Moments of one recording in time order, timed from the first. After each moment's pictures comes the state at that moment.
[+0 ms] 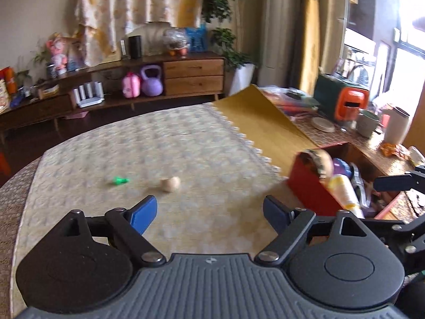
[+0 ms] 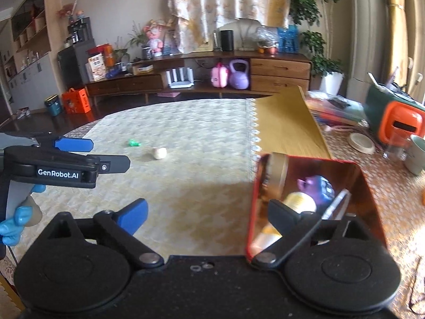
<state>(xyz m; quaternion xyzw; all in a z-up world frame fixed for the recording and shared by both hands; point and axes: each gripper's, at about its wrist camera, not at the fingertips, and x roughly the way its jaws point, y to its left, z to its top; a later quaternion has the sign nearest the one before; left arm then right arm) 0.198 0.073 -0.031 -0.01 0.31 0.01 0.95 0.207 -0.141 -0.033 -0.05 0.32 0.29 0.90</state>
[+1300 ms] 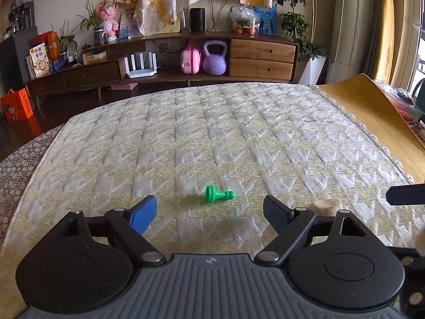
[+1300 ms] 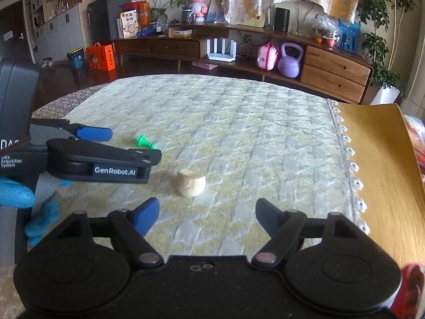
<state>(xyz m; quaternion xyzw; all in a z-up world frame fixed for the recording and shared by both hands) 0.334 0.213 -0.145 -0.05 0.34 0.12 0.93 0.329 0.031 -0.110 -0.14 0.35 0.35 0.85</state>
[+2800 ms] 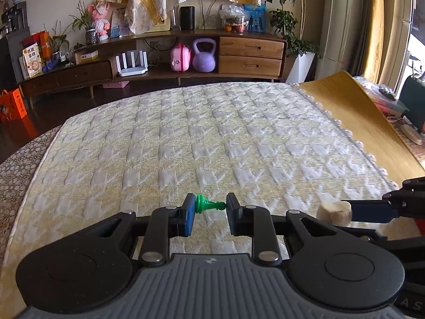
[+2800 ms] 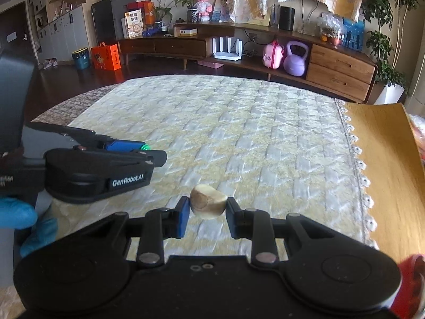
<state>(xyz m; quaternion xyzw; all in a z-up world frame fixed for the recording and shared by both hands) 0.305 0.181 -0.114 -0.05 0.35 0.10 0.93 0.299 0.025 -0.090 -0.13 0.35 0.36 0.85</state>
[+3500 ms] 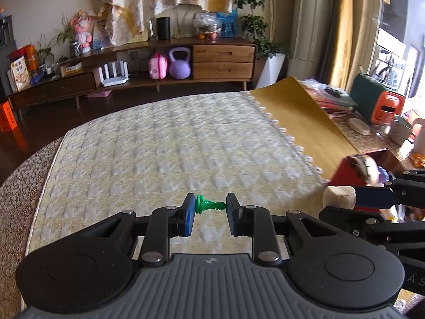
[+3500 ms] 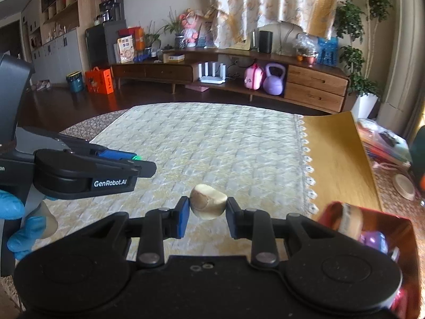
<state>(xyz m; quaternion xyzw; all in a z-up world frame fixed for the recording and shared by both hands) 0.221 0.103 -0.034 -0.03 0.35 0.05 0.94 0.225 -0.066 -0.025 -0.10 0.31 0.33 0.88</state>
